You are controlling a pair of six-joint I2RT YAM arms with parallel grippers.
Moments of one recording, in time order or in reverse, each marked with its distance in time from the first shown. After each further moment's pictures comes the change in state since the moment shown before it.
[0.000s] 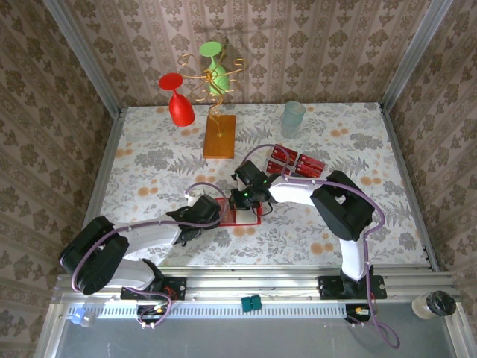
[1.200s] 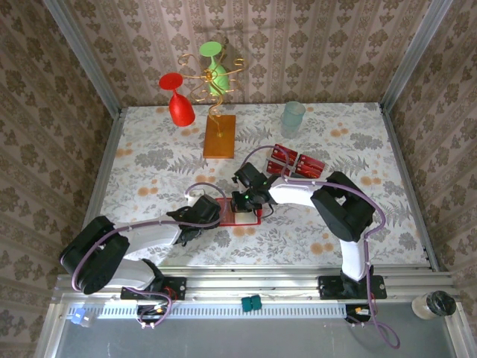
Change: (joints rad) left arm 0.000 0.004 -0.002 0.008 -0.004 0.000; right arm 0.015 -0.003 -0.010 -0.028 0.026 -0.023
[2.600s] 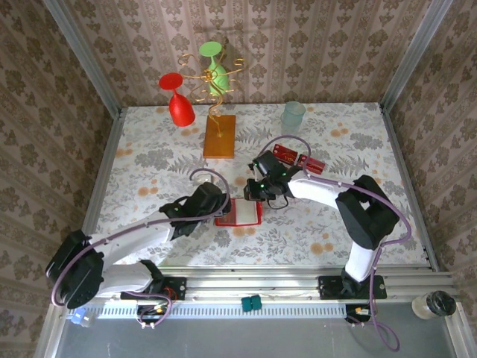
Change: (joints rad) left arm -0.066 -0.133 0.183 -0.107 0.060 0.011; right arm -0.122 -0.173 -0.076 -0.040 0.000 -0.016
